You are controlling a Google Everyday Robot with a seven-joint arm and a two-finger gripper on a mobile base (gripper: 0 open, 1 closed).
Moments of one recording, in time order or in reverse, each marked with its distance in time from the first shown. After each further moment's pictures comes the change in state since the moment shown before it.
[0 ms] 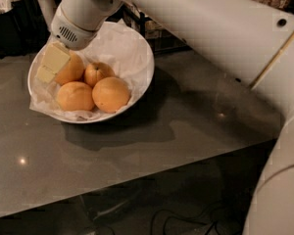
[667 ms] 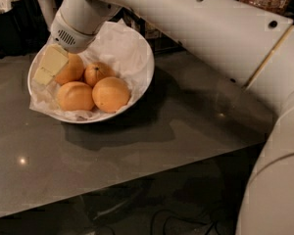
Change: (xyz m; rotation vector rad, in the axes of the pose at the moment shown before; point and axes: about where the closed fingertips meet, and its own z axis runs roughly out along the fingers) arm 0.003 -0.003 0.012 -0.007 0.002 0.035
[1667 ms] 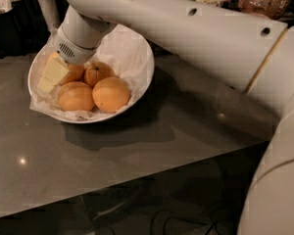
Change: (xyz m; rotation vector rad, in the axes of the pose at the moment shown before) arm 0.021 -0.004 0.024 0.053 0.037 0.119
